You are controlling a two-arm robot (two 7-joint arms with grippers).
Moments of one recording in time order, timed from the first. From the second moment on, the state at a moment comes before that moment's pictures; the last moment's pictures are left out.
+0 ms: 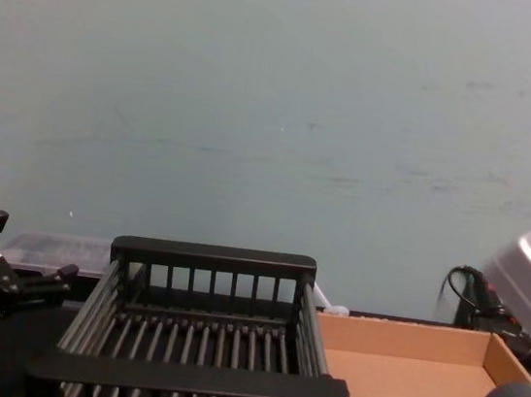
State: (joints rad) left arm -0.20 0.60 0.45 -1.41 -0.25 -0.12 0.03; right arm 0.13 0.55 -0.52 -1.70 0.26 0.44 0.44
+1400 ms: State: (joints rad) left arm -0.20 0.60 0.45 -1.41 -0.25 -0.12 0.03; right arm 0.16 0.49 -0.55 -1.64 0.19 0.48 0.47
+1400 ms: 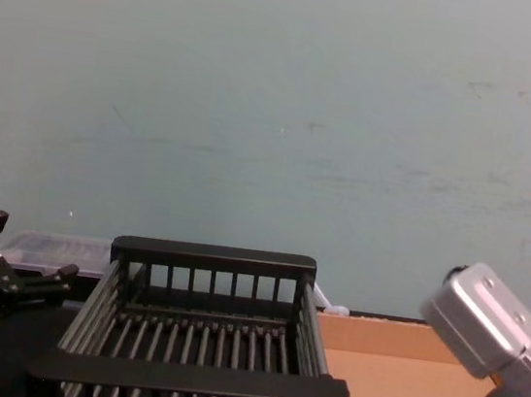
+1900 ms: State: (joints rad) left arm -0.20 0.60 0.45 -1.41 -0.25 -0.12 0.03; right arm 0.15 0.48 -0.54 -1.63 0.18 0.49 0.48
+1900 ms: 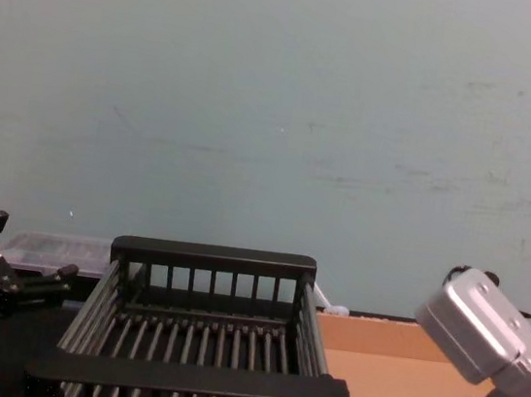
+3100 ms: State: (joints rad) left arm -0.20 0.60 0.45 -1.41 -0.25 -0.12 0.03; right arm 0.15 0.48 -0.54 -1.63 0.18 0.48 0.48
